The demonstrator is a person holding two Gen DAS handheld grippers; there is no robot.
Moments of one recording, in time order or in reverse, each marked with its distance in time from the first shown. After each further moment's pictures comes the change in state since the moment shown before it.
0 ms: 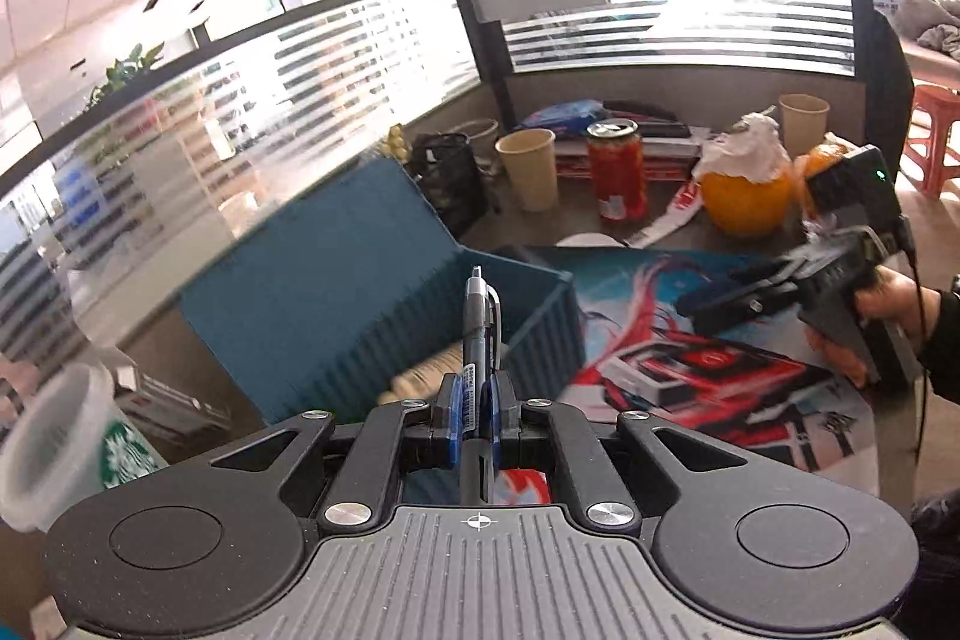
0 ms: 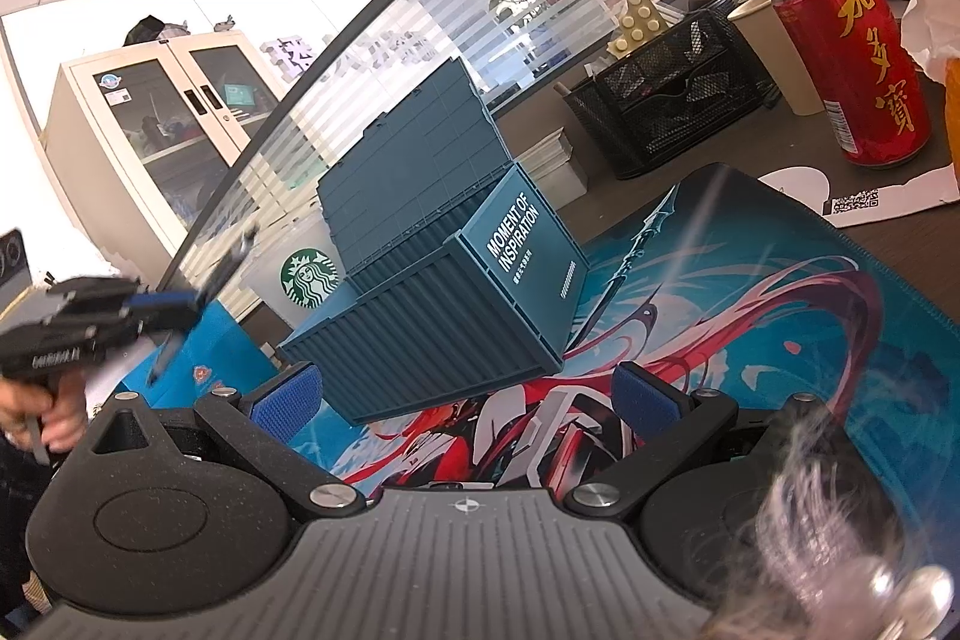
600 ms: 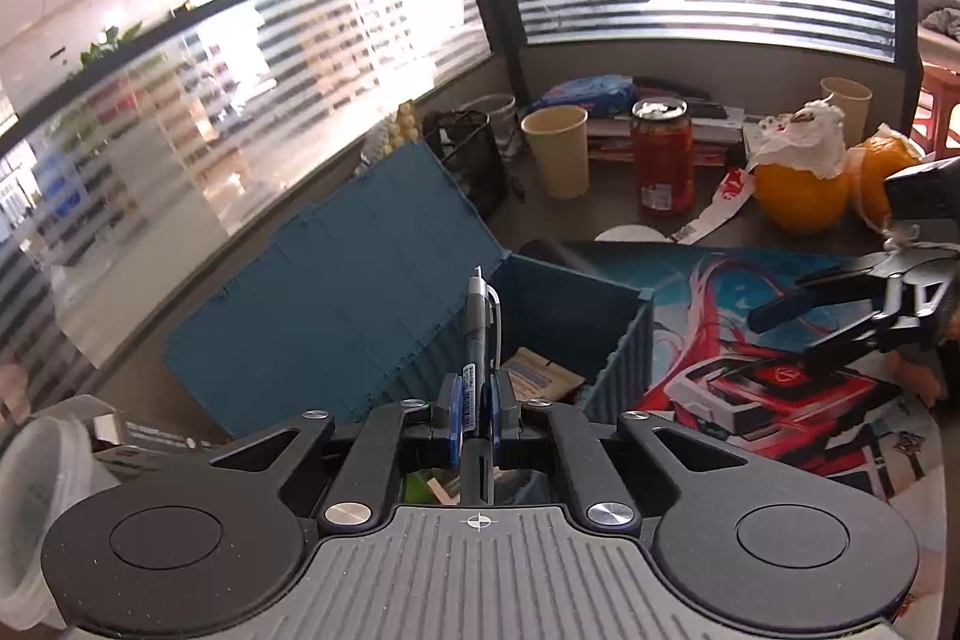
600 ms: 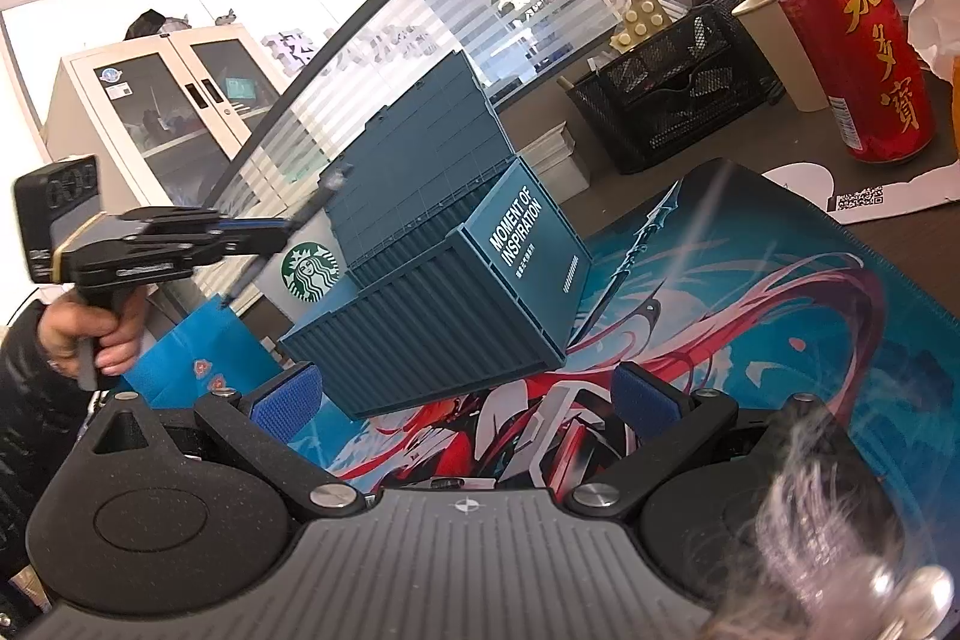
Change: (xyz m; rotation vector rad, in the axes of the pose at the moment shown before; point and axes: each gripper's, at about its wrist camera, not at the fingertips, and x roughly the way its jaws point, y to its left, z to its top) left arm 0.069 0.041 0.021 0.015 0.063 -0.034; right arm 0.002 0.002 -0.003 -0.003 0.008 -0.001
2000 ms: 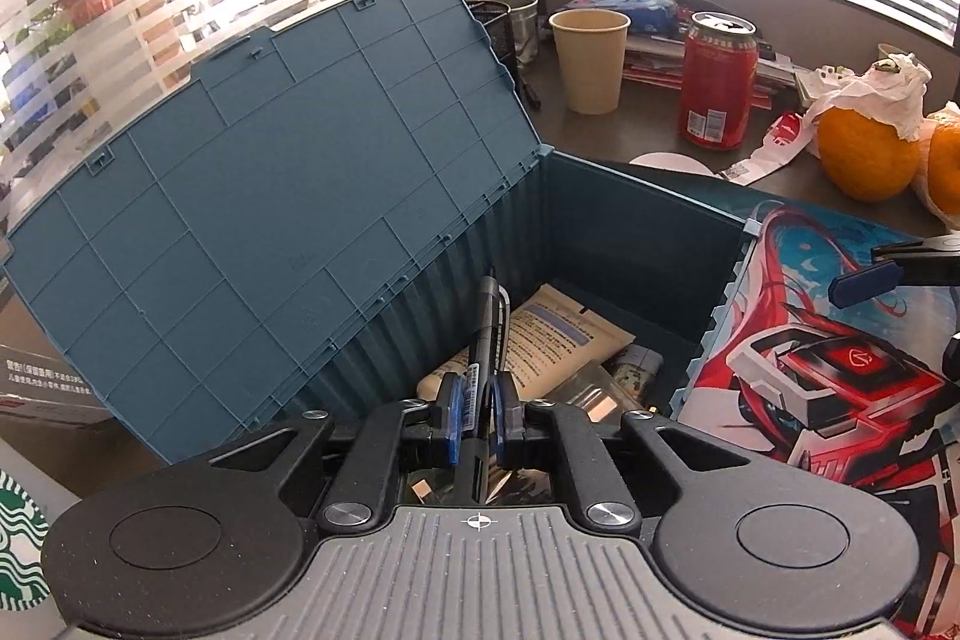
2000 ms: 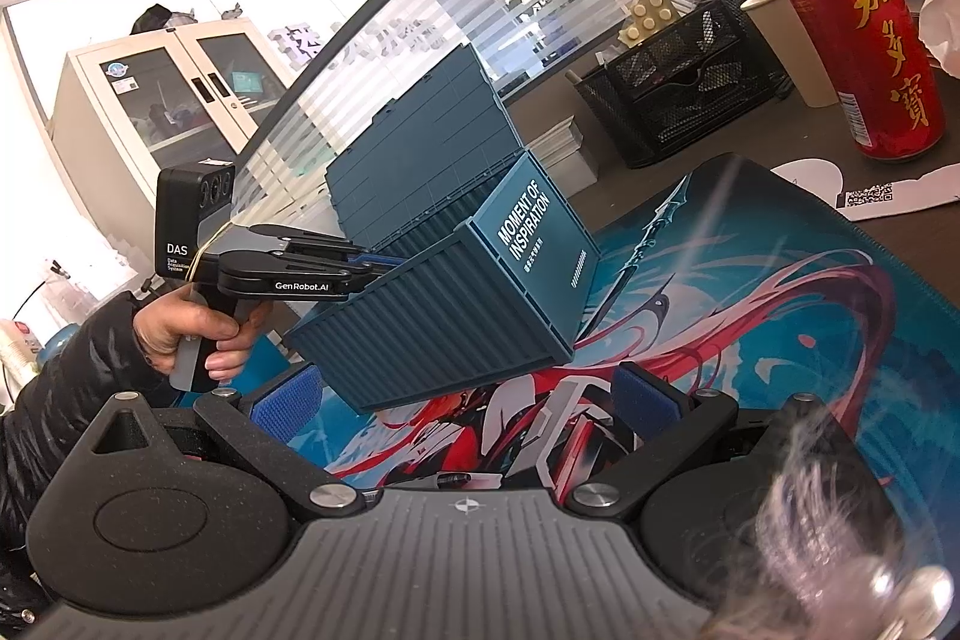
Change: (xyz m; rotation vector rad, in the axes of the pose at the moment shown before) left arm 0.087 0.028 -0.017 -0.096 0.137 -0.068; right arm 0.002 0.002 0.001 -0.005 0.012 0.008
